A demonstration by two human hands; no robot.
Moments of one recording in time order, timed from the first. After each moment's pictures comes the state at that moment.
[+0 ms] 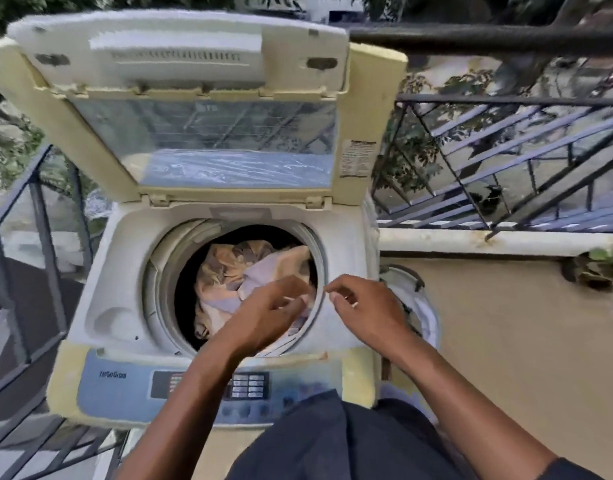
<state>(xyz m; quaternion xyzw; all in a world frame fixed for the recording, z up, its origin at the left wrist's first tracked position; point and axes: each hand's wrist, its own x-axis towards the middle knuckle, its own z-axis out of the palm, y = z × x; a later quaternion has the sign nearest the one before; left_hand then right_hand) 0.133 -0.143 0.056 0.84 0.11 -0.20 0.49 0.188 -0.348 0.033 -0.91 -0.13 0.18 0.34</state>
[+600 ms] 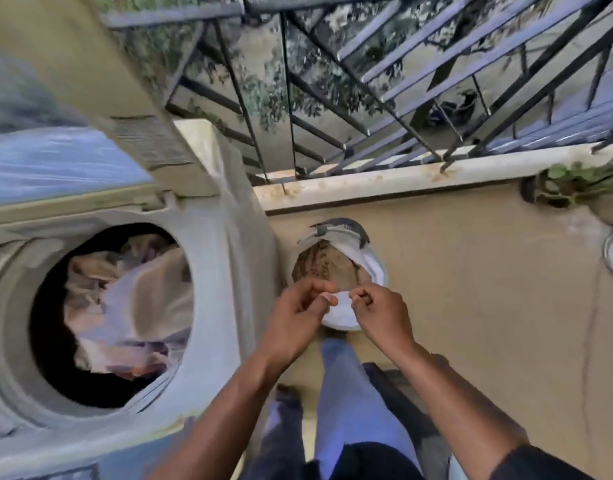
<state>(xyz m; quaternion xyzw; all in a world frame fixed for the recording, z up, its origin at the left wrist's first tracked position) 0.243 -0.380 -0.059 0.72 0.22 -0.24 0.62 0.257 -0.559 -0.115 -0.90 0.13 0.26 0.34</state>
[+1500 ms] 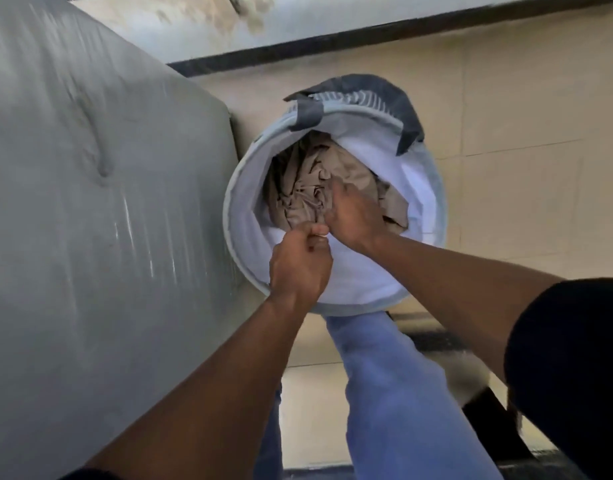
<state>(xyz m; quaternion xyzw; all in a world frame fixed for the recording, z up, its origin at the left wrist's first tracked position) 0.304 -0.443 -0.475 0.74 0.40 -0.34 0.42 0.362 -0.558 -0.584 -0.90 -0.06 0.38 0.20</state>
